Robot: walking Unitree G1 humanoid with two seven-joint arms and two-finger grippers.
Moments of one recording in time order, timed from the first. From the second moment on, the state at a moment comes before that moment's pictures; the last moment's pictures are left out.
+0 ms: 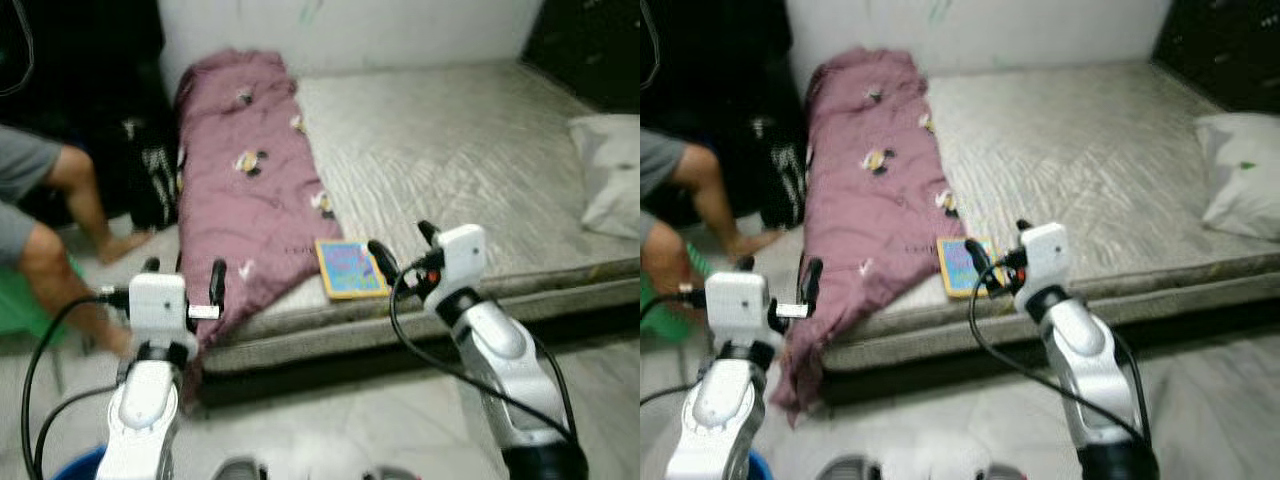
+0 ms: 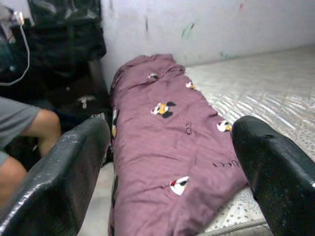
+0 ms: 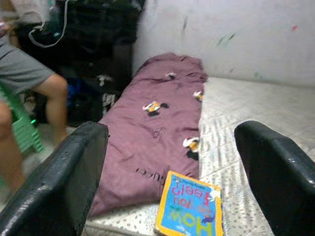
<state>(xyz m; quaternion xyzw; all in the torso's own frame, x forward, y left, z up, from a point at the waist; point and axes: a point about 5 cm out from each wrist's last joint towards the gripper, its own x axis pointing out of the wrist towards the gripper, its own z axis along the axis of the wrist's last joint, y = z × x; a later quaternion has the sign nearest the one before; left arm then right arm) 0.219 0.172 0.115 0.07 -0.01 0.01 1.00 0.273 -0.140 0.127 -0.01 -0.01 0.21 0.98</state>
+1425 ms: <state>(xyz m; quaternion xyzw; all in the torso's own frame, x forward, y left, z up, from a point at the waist) 0.219 0.162 0.120 0.05 -0.03 -0.04 1.00 0.273 -0.141 0.123 -0.01 0.00 0.20 0.98</state>
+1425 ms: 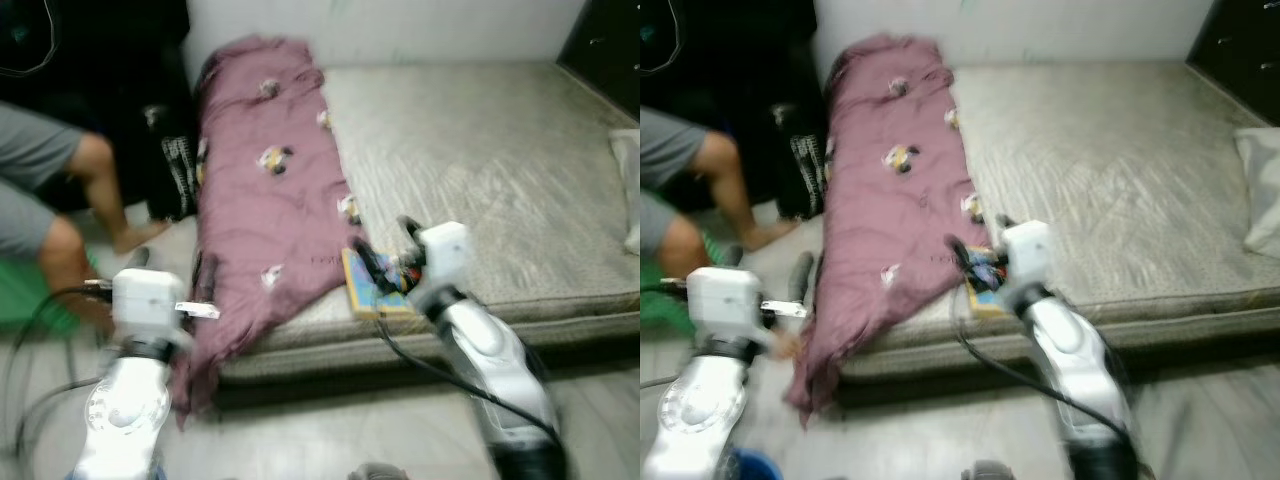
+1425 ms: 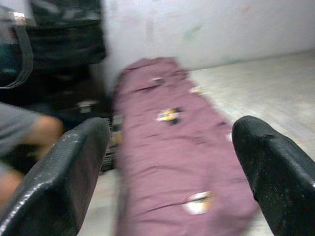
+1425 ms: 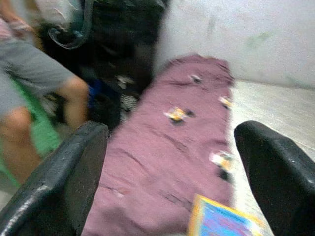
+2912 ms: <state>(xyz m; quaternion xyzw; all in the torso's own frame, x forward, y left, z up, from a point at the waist) 0.223 0.181 0.113 0.07 0.00 0.03 1.00 0.275 -0.148 0.114 -0.04 -0.02 0.08 1.00</state>
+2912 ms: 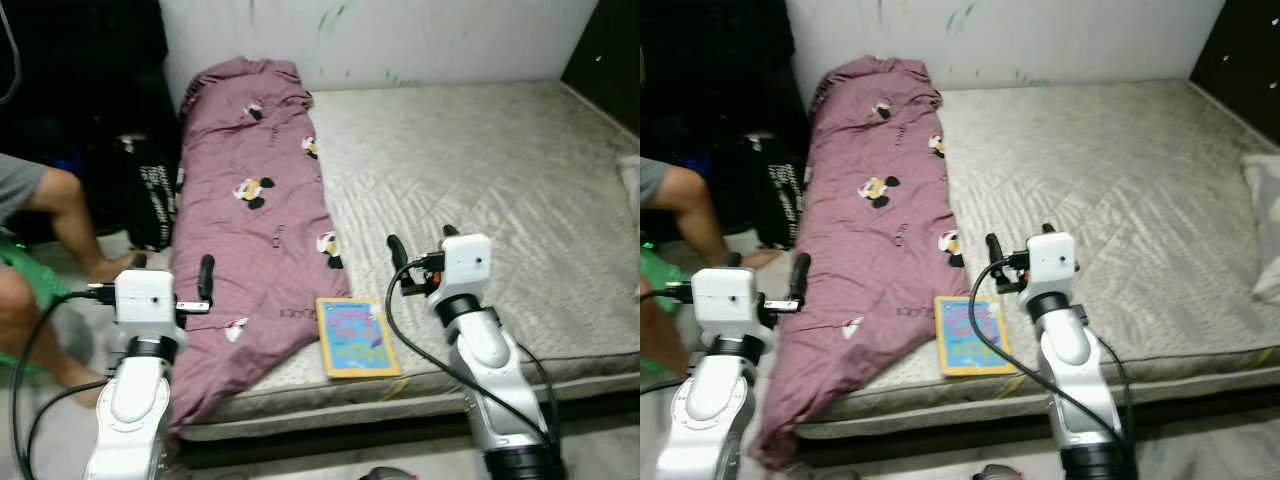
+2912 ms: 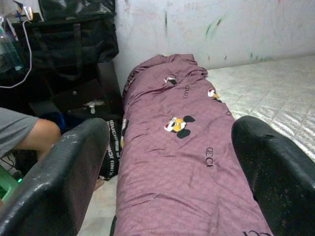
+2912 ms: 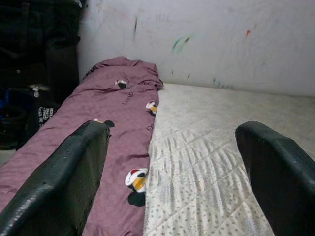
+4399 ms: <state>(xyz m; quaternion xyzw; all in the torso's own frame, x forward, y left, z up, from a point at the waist) 0.229 0.169 0.116 0.06 -0.01 0.01 1.00 0.282 -0.151 0.120 -0.02 -0.03 0.06 1.00</state>
